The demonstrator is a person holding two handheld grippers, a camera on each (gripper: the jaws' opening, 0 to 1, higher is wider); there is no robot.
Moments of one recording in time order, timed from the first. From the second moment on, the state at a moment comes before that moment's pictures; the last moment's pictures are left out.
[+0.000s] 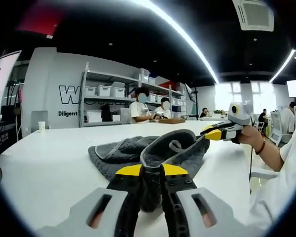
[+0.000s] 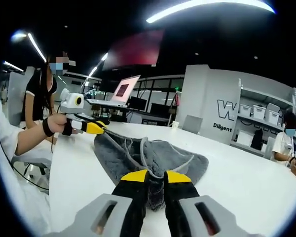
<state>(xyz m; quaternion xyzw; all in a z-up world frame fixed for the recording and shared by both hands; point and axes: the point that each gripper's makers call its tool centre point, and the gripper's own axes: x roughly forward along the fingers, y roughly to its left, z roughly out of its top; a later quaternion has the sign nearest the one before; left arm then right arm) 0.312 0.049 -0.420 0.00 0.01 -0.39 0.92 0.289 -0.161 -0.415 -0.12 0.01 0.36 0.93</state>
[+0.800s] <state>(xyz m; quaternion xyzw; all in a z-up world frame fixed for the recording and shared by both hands) 0.273 0.049 -0.425 0.02 0.02 -0.43 0.90 0.262 -0.168 -0.421 -0.12 0.01 0.37 0.92</state>
